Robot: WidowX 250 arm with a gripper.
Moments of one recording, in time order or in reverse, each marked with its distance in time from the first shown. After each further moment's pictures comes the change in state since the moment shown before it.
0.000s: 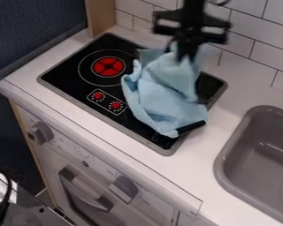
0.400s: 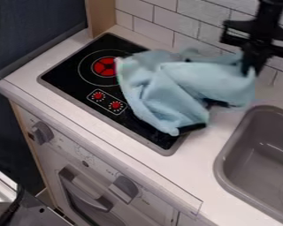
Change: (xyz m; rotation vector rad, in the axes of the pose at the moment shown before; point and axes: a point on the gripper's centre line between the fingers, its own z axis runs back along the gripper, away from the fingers) arm 0.000 -0.088 -0.012 -0.045 0.023 -0.179
